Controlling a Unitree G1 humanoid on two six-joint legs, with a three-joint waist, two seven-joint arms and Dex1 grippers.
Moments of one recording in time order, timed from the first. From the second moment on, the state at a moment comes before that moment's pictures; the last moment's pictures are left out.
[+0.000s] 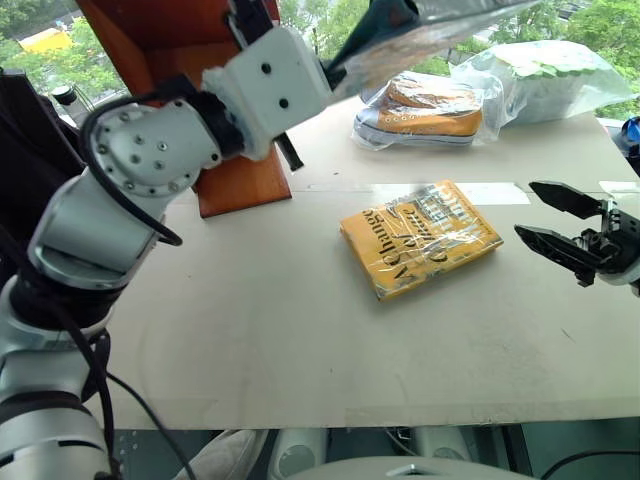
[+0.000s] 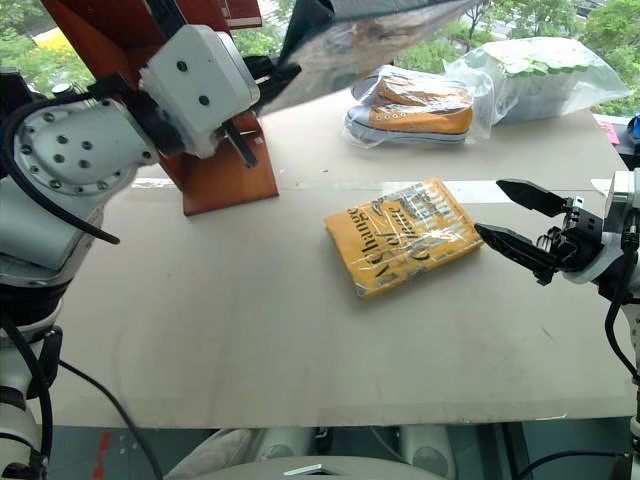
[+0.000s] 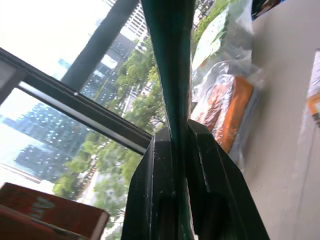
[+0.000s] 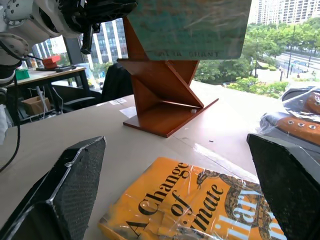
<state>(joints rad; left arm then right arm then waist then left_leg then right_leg) -0.94 1.04 -0.25 -0.41 -0.14 0.37 -0.48 -0.21 -0.72 -0.42 -0.20 0.91 0.47 1.10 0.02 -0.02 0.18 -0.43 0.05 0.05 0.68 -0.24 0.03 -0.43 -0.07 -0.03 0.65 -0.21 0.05</state>
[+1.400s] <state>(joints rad) -0.59 1.13 -0.21 -0.53 0.65 0.73 -0.68 -0.55 -0.58 -0.30 0.00 0.96 0.54 1.10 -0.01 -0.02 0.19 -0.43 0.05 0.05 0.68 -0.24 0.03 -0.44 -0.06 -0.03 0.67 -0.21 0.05</state>
